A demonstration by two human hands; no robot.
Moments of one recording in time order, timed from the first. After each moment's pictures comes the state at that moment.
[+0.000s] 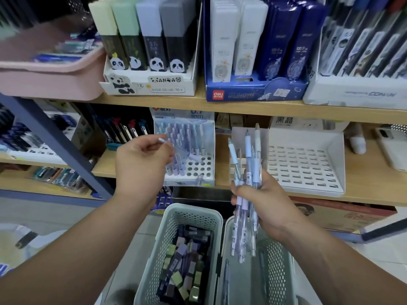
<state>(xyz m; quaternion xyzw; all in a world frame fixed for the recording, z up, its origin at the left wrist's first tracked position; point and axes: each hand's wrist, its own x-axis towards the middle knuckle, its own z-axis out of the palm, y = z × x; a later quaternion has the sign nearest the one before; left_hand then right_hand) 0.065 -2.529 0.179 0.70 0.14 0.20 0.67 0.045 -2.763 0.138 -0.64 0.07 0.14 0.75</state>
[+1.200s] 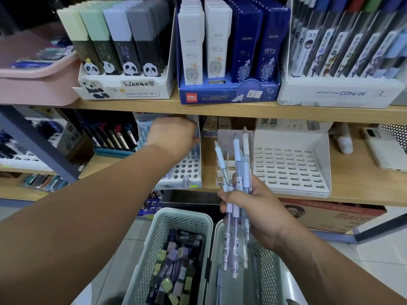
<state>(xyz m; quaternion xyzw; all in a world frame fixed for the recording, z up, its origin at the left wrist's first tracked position) 0.161 -2.585 0.194 0.98 -0.12 0.14 -0.11 0.037 -2.780 0.144 -0.59 0.08 0.19 0.78</state>
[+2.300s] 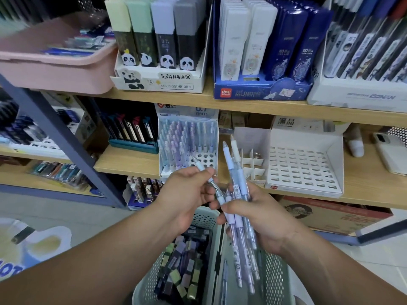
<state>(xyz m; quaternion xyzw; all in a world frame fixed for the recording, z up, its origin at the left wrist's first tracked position) 0.035 -2.579 0.164 0.59 0.19 -0.13 0.78 0.017 -2.746 0.157 -0.61 0.02 0.28 0.74</state>
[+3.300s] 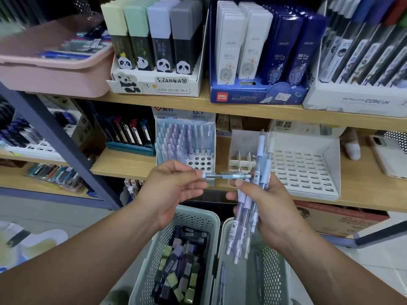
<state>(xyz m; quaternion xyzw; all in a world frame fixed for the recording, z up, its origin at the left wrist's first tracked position) 0.043 -2.550 0.165 0.58 0.15 -0.09 0.79 0.031 -2.756 0.152 -0.58 0.12 0.09 0.80</state>
